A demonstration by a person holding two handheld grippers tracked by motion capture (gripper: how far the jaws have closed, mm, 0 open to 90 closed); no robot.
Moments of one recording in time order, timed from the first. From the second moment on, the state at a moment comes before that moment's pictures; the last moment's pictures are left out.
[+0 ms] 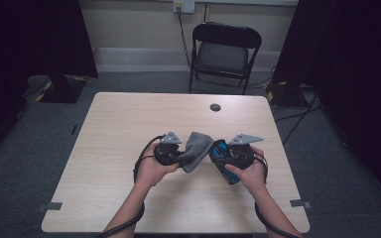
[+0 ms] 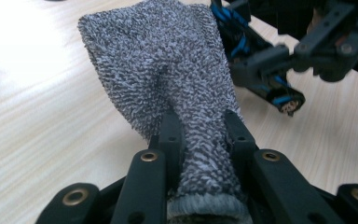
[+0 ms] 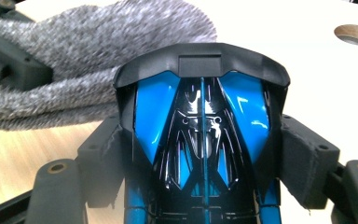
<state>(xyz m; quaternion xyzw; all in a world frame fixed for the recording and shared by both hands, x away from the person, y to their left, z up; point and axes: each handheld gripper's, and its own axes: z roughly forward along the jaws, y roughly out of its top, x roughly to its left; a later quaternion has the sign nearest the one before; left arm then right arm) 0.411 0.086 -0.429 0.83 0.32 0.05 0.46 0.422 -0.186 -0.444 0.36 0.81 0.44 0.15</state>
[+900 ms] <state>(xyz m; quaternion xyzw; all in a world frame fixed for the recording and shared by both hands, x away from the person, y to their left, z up) 0.422 0.073 -0.433 0.82 0.35 0.09 0.45 0.420 -0.185 -0.438 0.36 0.80 0.45 0.14</state>
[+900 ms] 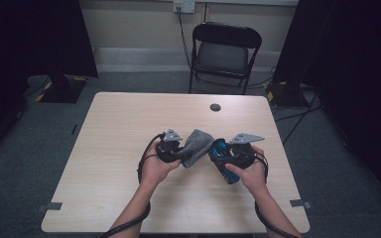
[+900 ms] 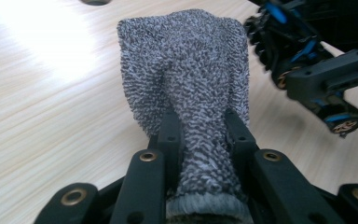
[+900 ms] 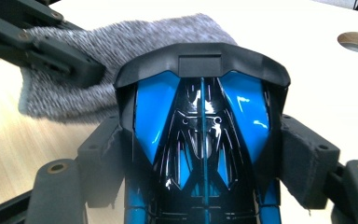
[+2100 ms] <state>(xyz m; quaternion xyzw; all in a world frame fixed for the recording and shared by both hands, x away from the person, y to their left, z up) 0.409 0.043 -0.447 0.84 0.31 0.05 0.44 0.441 -0.158 -0.423 0.38 0.79 0.45 0.16</state>
